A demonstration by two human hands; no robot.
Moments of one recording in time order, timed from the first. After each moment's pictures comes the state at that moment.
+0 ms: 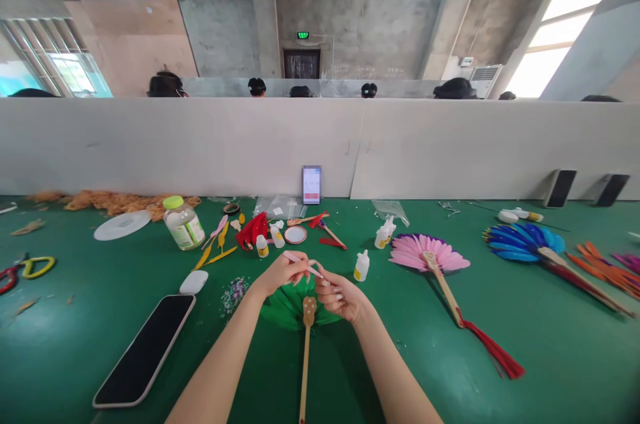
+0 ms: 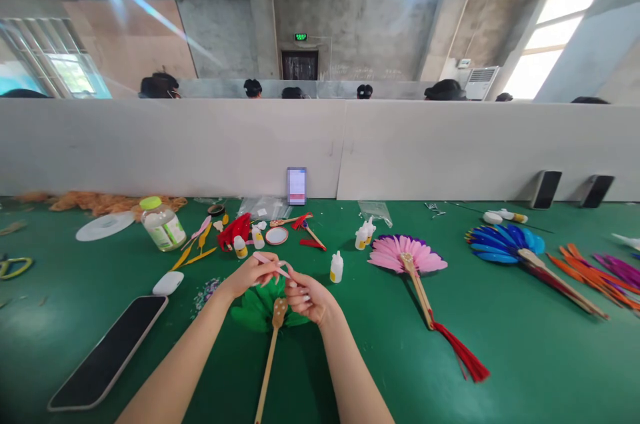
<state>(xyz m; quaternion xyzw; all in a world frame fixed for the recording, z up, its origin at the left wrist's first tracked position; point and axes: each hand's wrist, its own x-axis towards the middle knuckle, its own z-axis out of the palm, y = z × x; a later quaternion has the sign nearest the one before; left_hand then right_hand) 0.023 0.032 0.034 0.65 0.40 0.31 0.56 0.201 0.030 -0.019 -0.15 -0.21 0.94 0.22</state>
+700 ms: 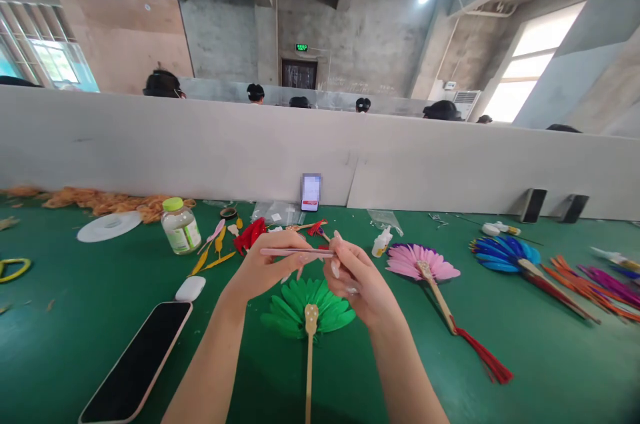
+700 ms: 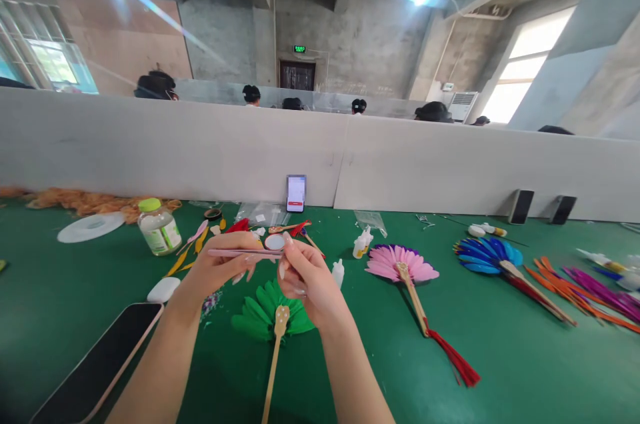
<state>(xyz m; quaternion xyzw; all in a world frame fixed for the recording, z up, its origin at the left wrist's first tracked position) 0.002 -0.019 0.145 0.76 0.28 0.46 0.36 0.175 -0.031 0.131 -0.18 -0.45 0.73 0.48</state>
